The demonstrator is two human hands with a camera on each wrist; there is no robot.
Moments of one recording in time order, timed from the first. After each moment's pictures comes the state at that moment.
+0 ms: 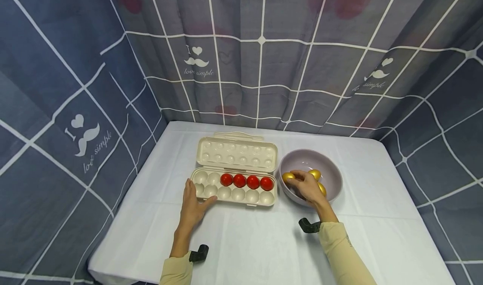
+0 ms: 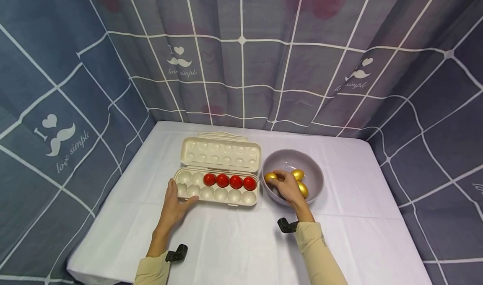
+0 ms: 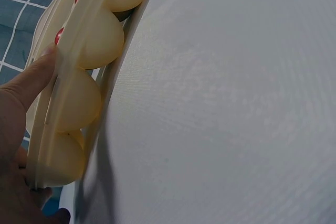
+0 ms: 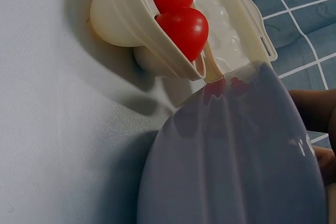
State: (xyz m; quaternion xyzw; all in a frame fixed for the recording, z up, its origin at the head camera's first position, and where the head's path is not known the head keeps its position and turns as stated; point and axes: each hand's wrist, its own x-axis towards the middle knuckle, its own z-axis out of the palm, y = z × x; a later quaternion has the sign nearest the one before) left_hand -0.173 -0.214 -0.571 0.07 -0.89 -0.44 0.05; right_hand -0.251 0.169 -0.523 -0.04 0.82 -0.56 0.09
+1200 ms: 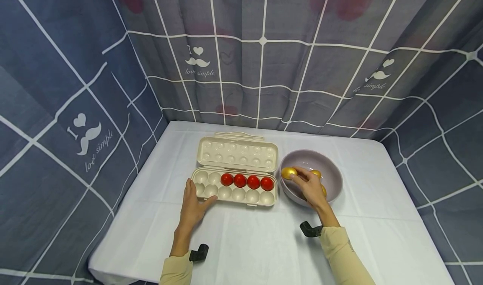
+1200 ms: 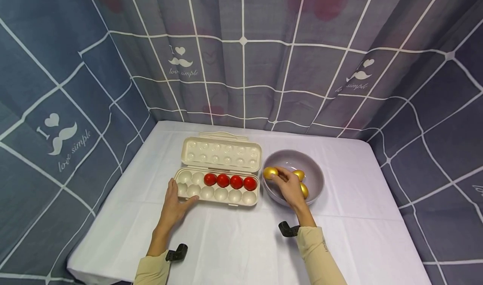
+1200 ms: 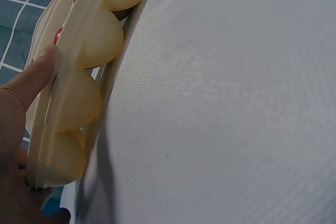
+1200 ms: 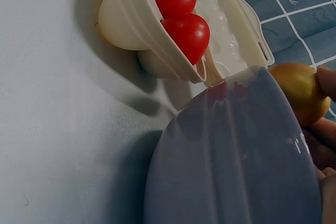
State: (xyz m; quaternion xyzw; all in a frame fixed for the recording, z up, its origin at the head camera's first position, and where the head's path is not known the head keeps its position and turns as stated) left_hand -0.173 -0.213 -0.567 0.08 -0.90 -0.43 0.04; right_hand -0.242 0.168 -0.518 -0.05 0.76 -0.65 0.02
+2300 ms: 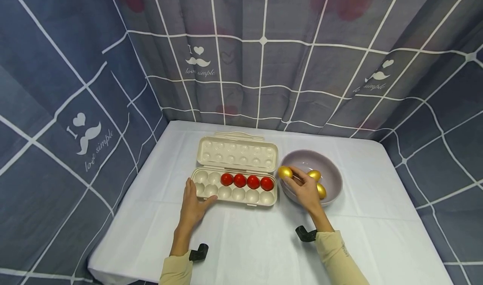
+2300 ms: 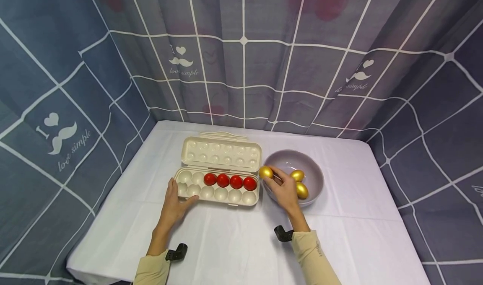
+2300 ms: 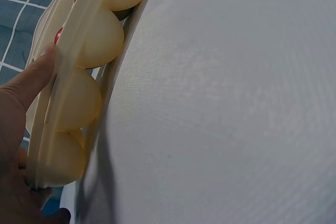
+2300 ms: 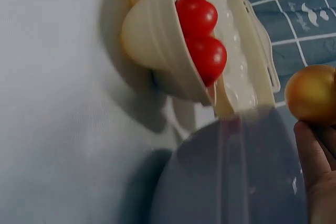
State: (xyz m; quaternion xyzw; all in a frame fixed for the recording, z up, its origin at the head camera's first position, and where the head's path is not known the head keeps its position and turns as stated) left_hand -0.173 -0.213 -0.567 0.08 -0.90 -0.43 0.04; right_hand -0.227 0.147 -0.516 -0.10 0.73 -0.67 -0.05
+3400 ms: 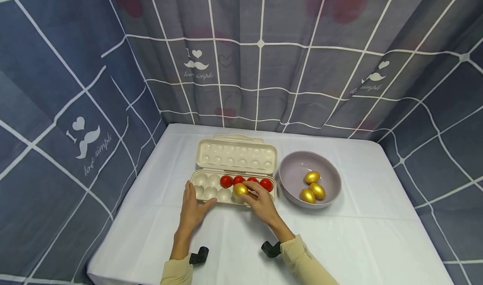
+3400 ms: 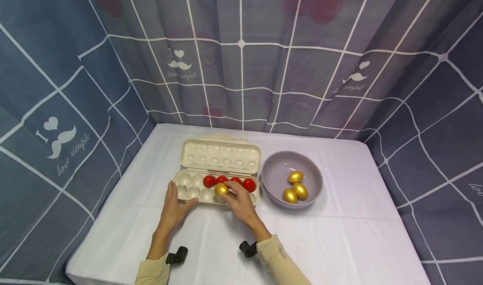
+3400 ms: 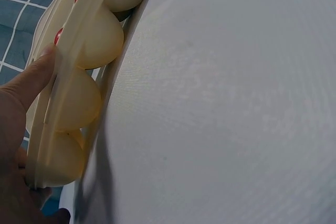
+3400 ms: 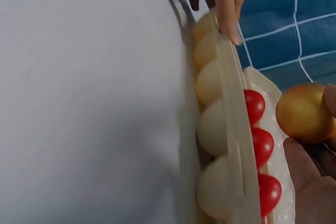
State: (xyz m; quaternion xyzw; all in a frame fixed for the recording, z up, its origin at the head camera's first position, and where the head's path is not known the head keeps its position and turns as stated) left_hand -0.172 -0.213 -0.569 0.07 -0.90 -0.42 0.05; right_hand -0.187 0.037 -0.506 -0.23 0.71 -0.66 0.01
